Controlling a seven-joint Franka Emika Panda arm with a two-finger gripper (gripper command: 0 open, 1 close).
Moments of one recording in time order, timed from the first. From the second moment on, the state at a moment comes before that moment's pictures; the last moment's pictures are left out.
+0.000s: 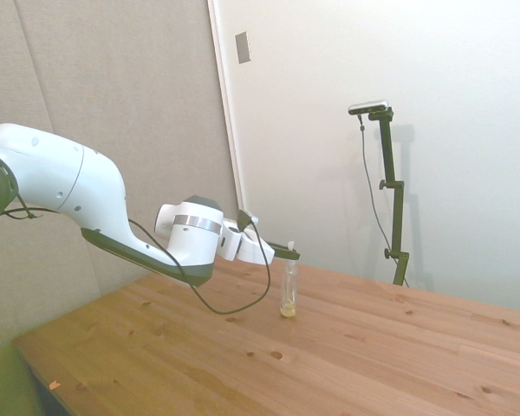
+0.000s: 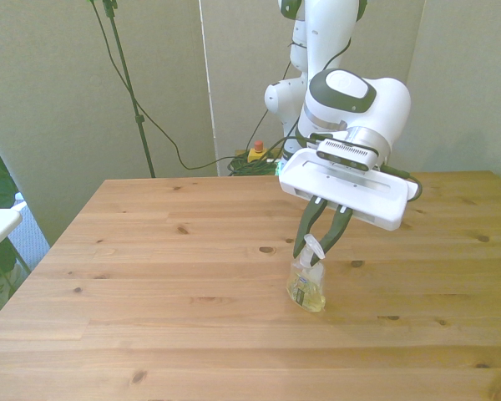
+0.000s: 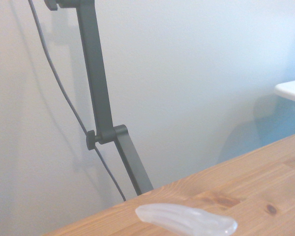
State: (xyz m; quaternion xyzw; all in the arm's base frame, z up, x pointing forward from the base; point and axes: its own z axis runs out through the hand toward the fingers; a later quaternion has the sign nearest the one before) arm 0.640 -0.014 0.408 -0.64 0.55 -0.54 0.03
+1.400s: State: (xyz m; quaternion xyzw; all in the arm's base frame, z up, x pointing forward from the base) arm 0.615 -0.010 0.367 -0.67 0.56 -0.48 0.04
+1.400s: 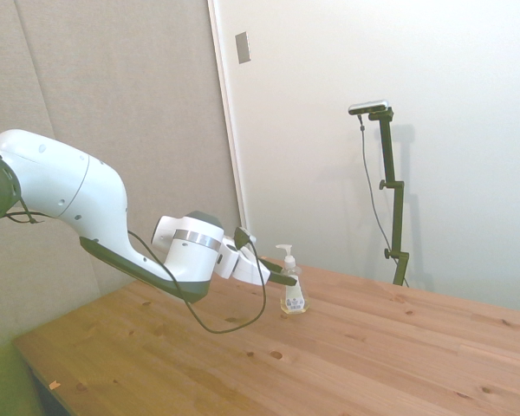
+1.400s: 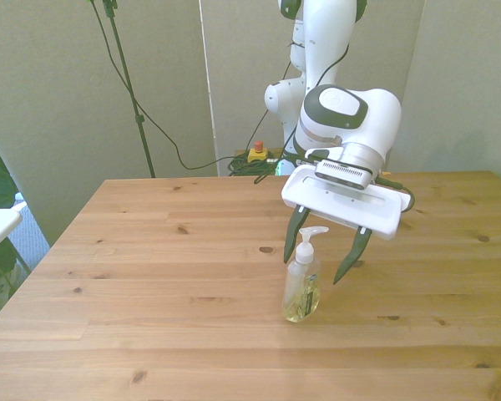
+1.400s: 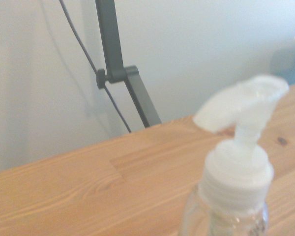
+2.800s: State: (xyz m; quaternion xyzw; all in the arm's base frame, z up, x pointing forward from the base) arm 0.490 -0.041 0.488 -0.90 0.42 -0.06 0.05
